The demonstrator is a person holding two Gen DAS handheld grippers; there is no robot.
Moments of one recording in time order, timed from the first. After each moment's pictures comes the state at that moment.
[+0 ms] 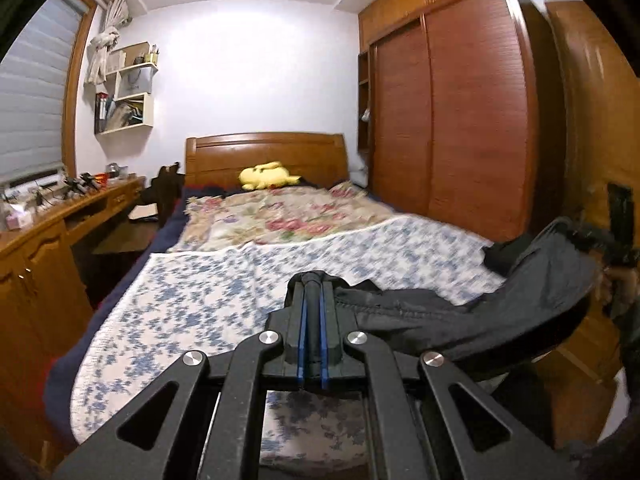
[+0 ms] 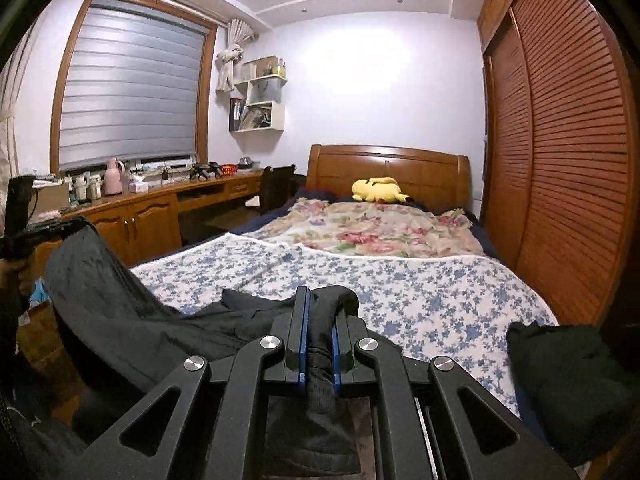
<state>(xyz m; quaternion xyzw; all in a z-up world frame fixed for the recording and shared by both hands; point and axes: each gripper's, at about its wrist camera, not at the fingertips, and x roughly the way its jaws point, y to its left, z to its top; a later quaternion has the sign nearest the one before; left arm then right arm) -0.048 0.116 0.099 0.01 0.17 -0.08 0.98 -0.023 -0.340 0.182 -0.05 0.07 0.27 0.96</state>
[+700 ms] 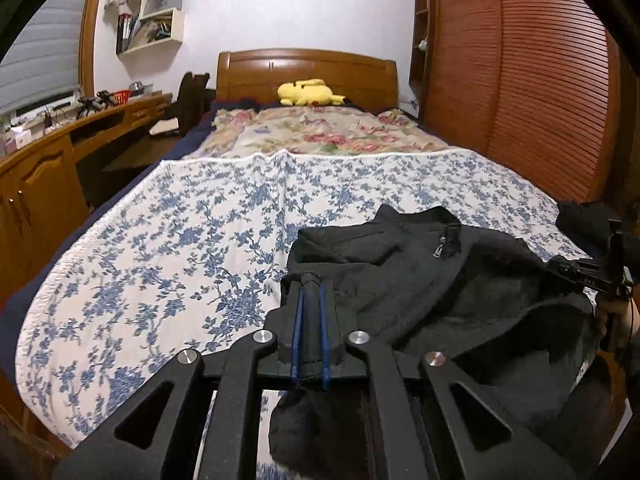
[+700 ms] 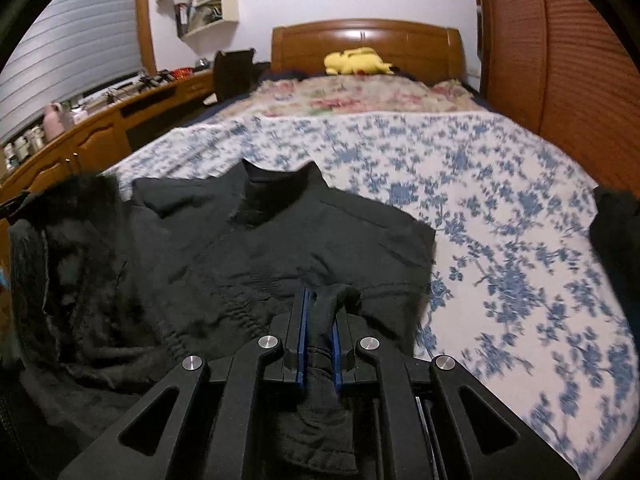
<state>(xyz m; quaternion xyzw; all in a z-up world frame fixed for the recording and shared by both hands) 0.094 0.127 -0.046 -0.03 0.29 -0.02 0.96 0.238 -0.231 0.032 -0.04 0.28 0.23 0.93</state>
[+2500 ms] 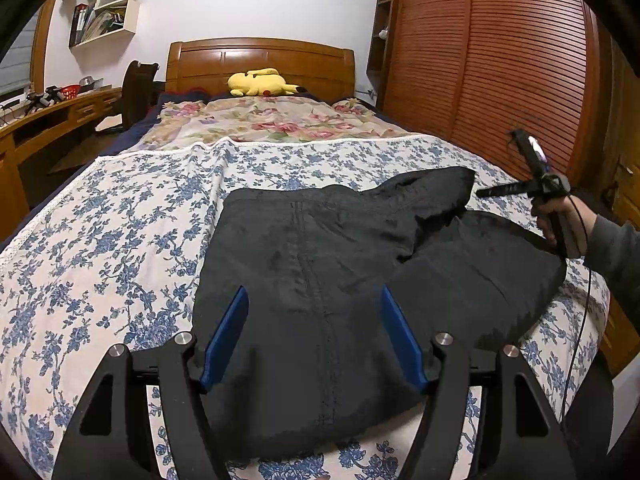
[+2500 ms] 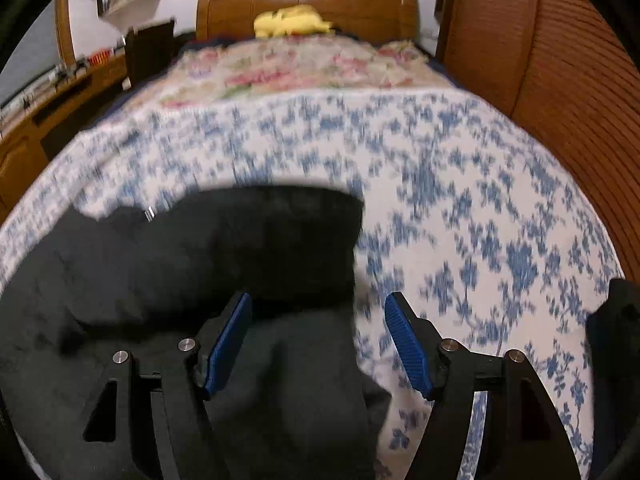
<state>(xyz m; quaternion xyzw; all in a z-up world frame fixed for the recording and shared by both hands) 0.161 0.089 -0.089 -0.04 0.29 -0.11 0.95 0.464 -0.179 0.035 -0.06 0.37 0.12 0.92</state>
